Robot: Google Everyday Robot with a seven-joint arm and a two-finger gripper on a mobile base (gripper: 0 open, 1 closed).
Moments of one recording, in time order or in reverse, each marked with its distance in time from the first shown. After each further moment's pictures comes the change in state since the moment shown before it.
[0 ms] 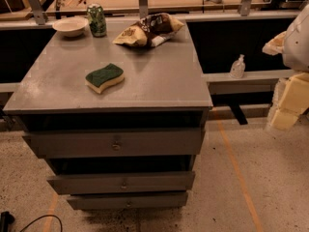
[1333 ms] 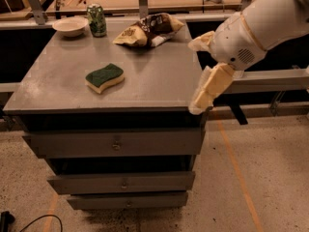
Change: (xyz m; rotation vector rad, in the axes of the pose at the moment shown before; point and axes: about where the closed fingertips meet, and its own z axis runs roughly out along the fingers) arm -0.139 -0.021 0.058 -0.144 -0.507 -0.118
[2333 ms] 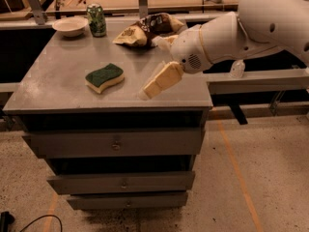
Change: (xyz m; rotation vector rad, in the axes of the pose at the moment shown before) arm -0.066 -0.040 0.074 0.055 -0.310 0.129
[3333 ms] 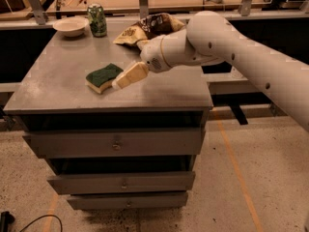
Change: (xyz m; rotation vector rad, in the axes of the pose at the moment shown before) arm 0.008 -0.083 0.111 0.089 -0.071 0.034
